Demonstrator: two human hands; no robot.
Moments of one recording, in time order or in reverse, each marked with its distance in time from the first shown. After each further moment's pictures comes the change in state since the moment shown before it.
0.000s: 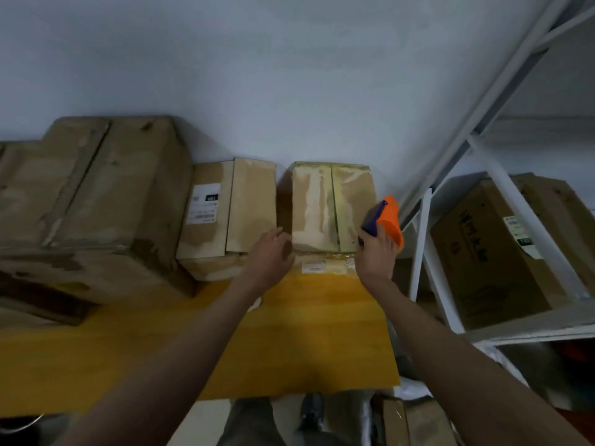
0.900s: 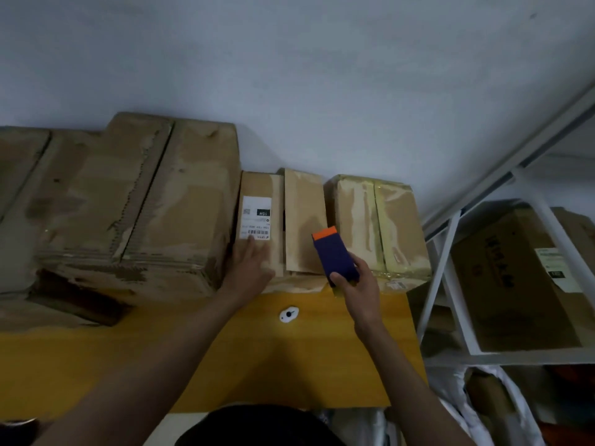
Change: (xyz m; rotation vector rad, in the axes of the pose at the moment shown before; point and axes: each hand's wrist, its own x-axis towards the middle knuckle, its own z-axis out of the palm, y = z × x) left_hand -0.003 -0.183 -0.029 0.188 -0.232 -0.132; right_hand -0.075 -0.148 0.016 0.891 -0.185 0.219
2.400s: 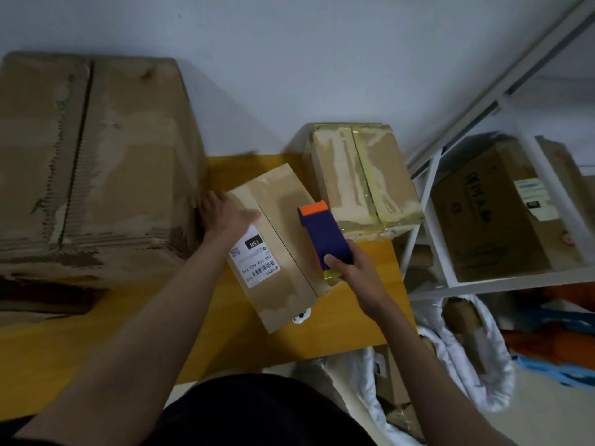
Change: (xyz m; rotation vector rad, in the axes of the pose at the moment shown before) left_hand 0.042 0.026 -0.031 -0.189 0.086 -0.364; right_hand -0.025 0.024 -0.025 0.091 -0.199 0.208
